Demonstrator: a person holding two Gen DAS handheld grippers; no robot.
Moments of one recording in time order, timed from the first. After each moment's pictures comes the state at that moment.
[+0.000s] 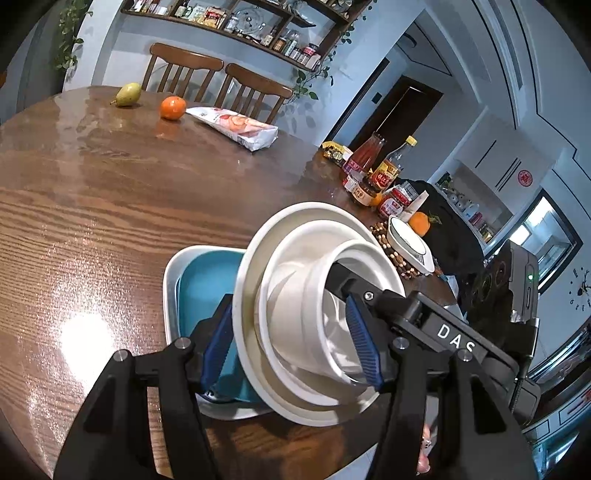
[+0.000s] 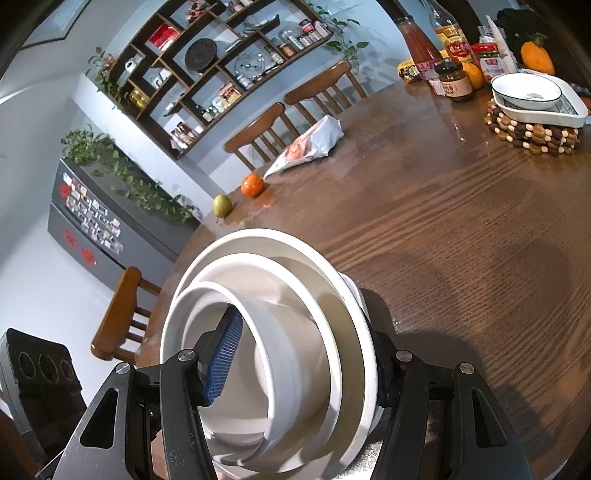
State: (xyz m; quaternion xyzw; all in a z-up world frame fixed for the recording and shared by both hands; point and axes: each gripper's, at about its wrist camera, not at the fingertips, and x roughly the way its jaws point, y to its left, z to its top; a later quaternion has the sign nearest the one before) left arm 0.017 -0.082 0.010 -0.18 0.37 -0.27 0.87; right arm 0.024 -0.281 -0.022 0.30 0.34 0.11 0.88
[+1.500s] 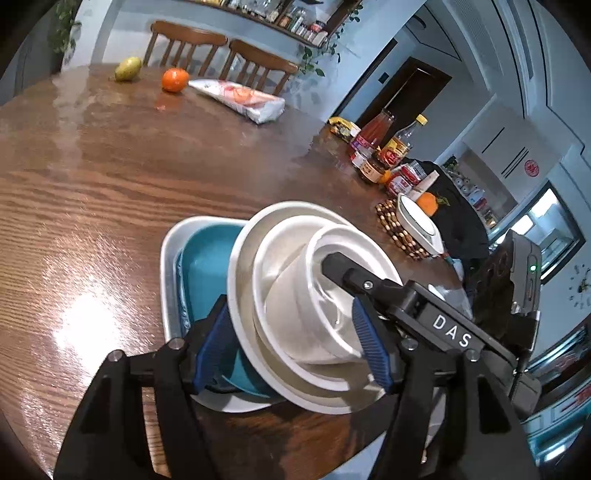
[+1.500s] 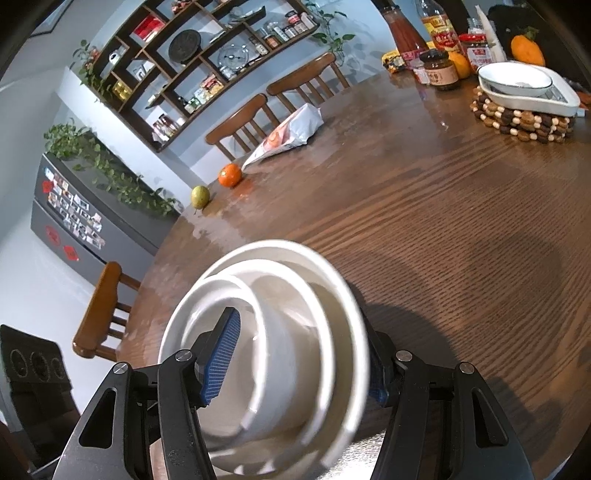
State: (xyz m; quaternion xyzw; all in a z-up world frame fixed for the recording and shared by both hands) left arm 0.022 -0.087 -0.004 -0.16 0.41 -0.27 0.86; right arm 0.029 -0.285 -0.036 0.29 0.36 0.08 0.88
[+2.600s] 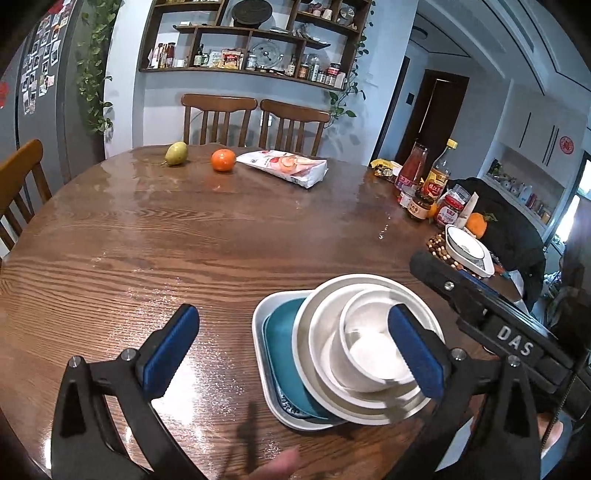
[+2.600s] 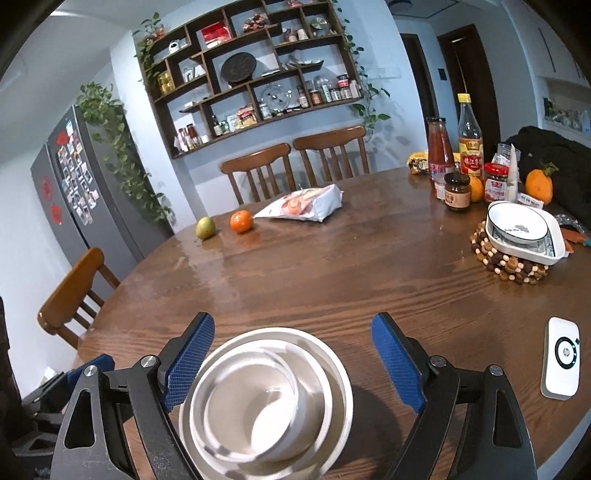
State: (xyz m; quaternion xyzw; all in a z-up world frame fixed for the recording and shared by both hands) left arm 0.012 -0.065 0.040 -0.07 0.33 -0.16 0.93; right arm 0.017 -0.266 0.036 0.13 0.27 0.05 0.95
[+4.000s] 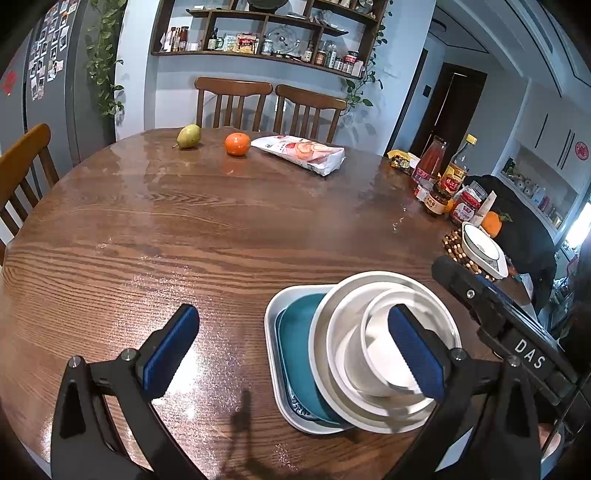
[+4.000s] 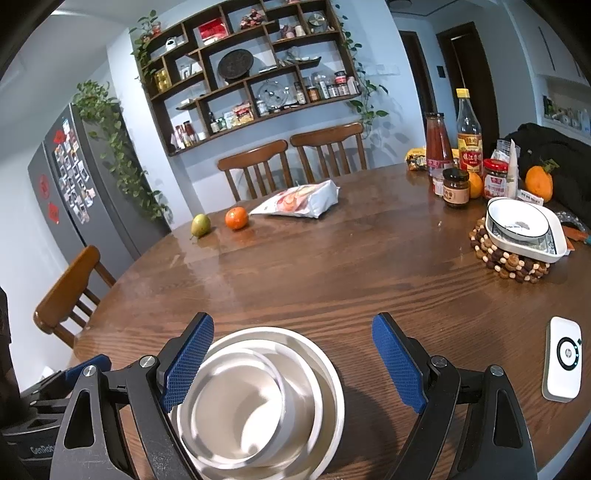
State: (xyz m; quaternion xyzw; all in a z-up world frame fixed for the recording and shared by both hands) left arm 0.027 -0.064 0.033 -0.07 0.36 -0.13 0.92; right arm 0.019 -0.267 0.028 0.13 0.28 0.04 0.95
